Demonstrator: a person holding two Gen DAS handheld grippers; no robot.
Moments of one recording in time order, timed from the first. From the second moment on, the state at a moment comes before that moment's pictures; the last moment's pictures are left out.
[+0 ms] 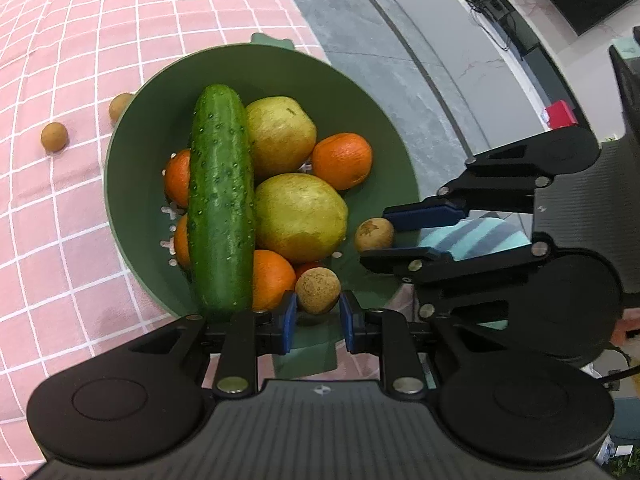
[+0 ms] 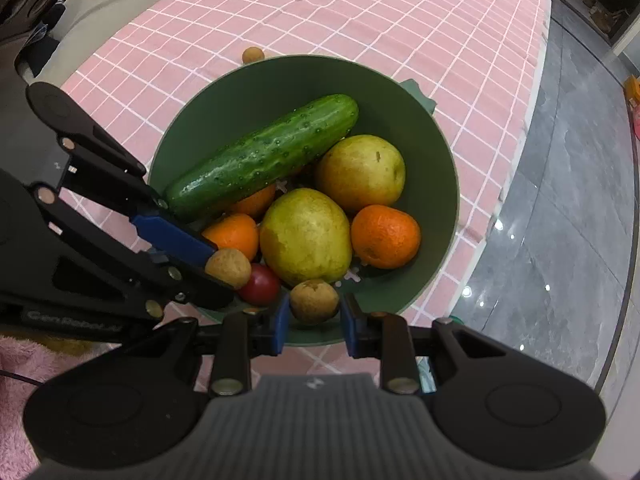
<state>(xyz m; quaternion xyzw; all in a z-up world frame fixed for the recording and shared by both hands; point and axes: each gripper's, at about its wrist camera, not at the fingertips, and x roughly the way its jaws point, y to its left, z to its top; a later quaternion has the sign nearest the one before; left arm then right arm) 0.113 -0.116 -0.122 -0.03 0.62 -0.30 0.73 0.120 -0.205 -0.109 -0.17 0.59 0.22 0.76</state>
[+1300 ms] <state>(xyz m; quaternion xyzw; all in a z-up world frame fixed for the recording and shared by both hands) 0.112 -0.081 -0.047 0.01 0.51 -0.25 0.82 0.106 -0.177 -0.060 -0.18 0.51 0.11 0.83</state>
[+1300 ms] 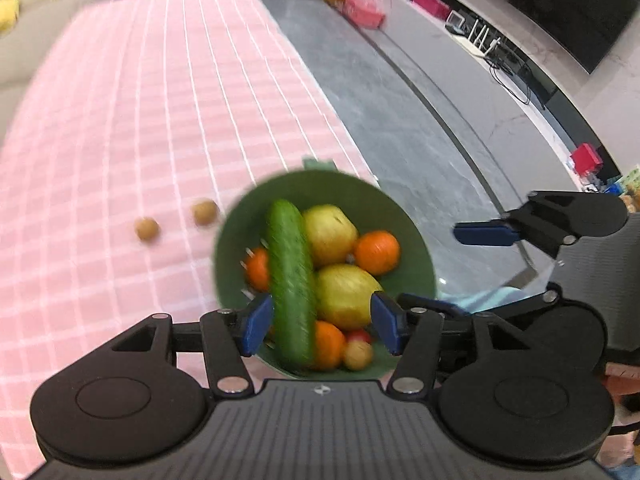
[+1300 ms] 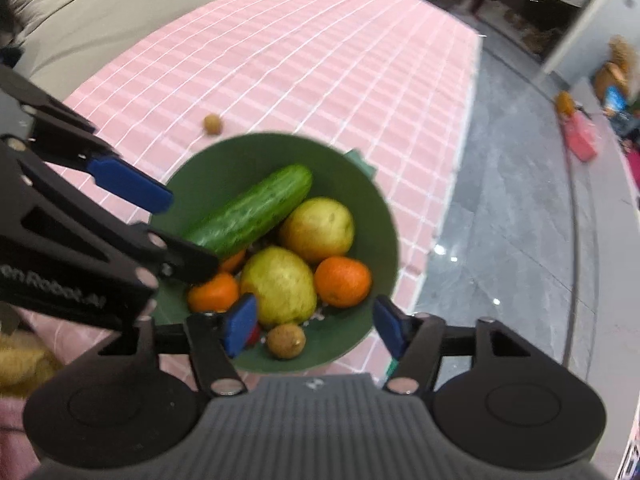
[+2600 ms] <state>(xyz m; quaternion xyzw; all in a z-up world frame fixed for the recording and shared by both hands) 0.168 0.067 -0.068 -0.01 0.40 -0.15 0.91 0.223 -0.092 -0.062 -0.11 0.45 0.14 0.87</state>
